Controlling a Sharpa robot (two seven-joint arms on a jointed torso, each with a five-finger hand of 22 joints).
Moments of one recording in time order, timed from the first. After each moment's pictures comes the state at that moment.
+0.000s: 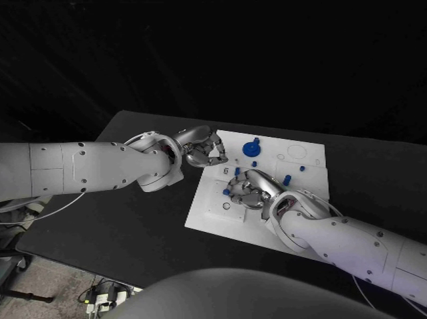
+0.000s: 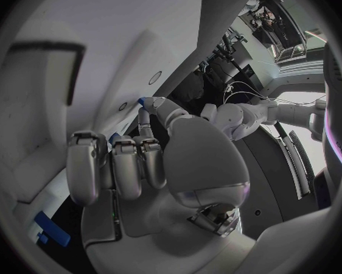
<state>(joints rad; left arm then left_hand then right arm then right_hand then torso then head) 1.21 -0.99 -0.23 1.61 -1.08 -0.48 0.04 1.47 -0.19 0.45 0.29 0.19 1.02 0.03 0.47 0.47 1.46 -0.04 1.57 1.31 1.47 -0.09 1.57 1.31 0.02 1.46 0.02 1.57 1.31 1.01 -0.37 -0.20 1.28 -1.20 -0.46 0.00 1.28 -0.03 0.30 -0.07 0.57 0.96 0.11 0.18 0.66 1.47 0.04 1.57 1.31 1.46 -0.01 1.57 1.31 0.05 1.46 0.10 1.44 1.31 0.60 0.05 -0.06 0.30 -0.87</state>
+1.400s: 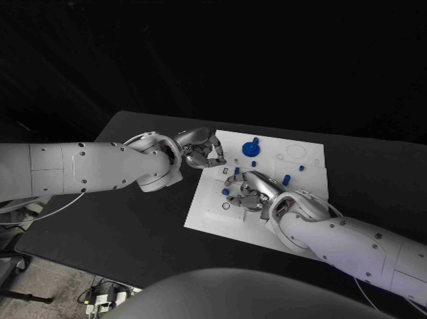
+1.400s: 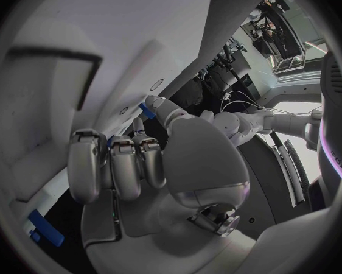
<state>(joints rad) 1.20 -0.98 -0.23 1.60 -1.09 -0.45 0.00 1.48 -0.19 0.44 0.29 0.17 1.01 0.03 0.46 0.47 1.46 -0.04 1.57 1.31 1.47 -0.09 1.57 1.31 0.02 1.46 0.02 1.57 1.31 1.00 -0.37 -0.20 1.28 -1.26 -0.44 0.01 1.25 -0.06 0.28 -0.06 0.42 0.76 0.15 0.07 0.56 1.46 0.06 1.57 1.31 1.47 0.01 1.57 1.31 0.06 1.45 0.12 1.42 1.31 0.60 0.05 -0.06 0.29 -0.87</state>
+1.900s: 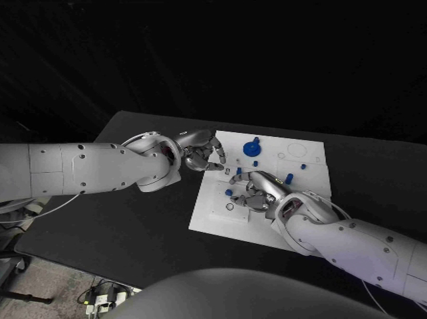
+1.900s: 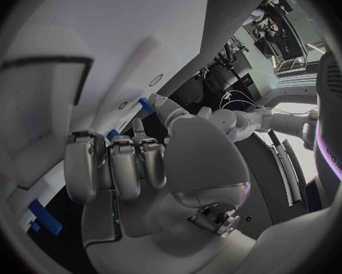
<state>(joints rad) 1.20 -0.98 -0.23 1.60 -1.19 -0.43 0.01 1.44 -0.19 0.34 0.29 0.13 1.00 0.07 0.33 0.37 1.47 -0.01 1.57 1.31 1.47 -0.07 1.57 1.31 0.02 1.47 0.04 1.57 1.31 1.01 -0.43 -0.20 1.33 -1.27 -0.48 0.01 1.24 -0.07 0.26 -0.03 0.34 0.74 0.15 0.07 0.53 1.47 0.06 1.57 1.31 1.46 0.01 1.57 1.31 0.02 1.45 0.12 1.42 1.31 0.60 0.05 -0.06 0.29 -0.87</state>
